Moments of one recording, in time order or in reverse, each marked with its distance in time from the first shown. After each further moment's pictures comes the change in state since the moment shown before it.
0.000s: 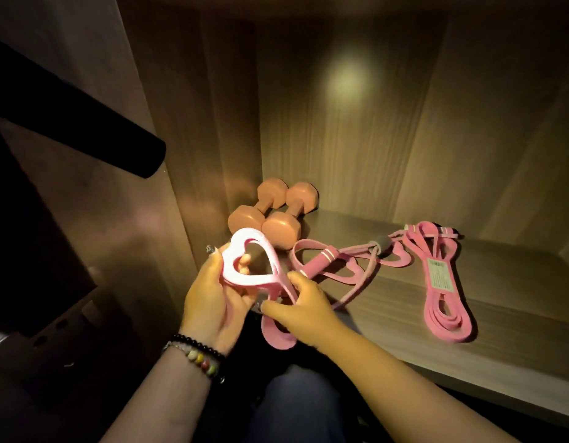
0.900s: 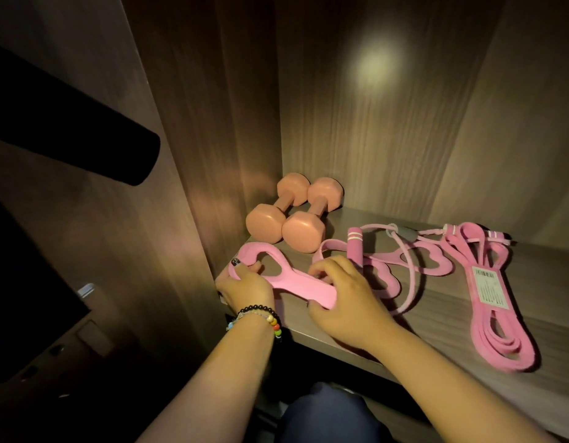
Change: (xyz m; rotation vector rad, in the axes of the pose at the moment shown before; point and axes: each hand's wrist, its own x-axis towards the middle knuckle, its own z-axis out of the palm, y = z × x) left_hand 0.099 -0.050 -0.009 0.419 0.676 0.330; right_hand 0.040 0.024 -0.034 -0.446 0.063 -0.398
